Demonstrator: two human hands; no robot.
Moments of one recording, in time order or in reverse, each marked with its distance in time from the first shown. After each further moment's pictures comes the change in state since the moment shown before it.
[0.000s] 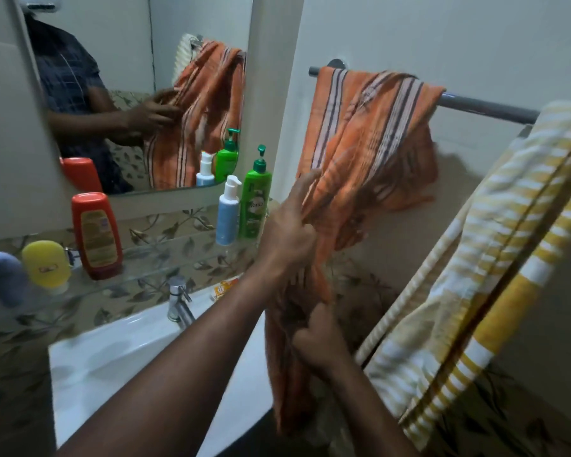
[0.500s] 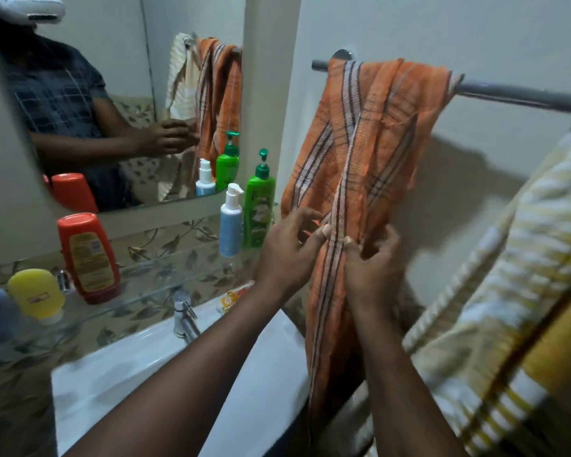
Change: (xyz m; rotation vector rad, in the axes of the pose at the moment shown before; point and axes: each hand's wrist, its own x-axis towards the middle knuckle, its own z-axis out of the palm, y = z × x) left_hand 0.017 -0.052 0.013 -0.003 0.044 0.033; right_hand 0.108 0.015 -0.040 -0.119 0.718 0.317
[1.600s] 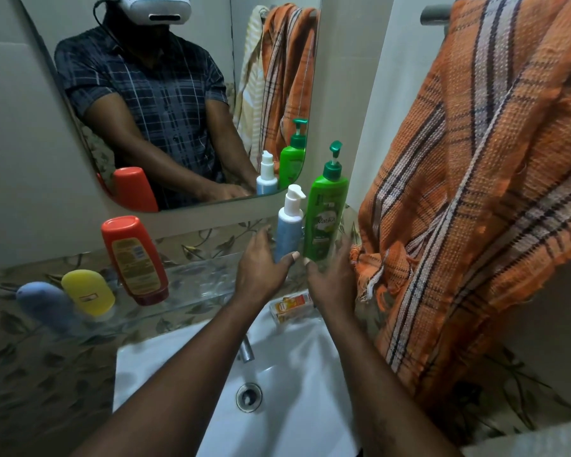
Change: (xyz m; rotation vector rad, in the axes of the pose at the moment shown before) left_hand 0.042 -0.176 -0.065 0.559 0.142 -0.441; right_hand -0.021 0.037 0.212 0.142 -0.602 -0.034
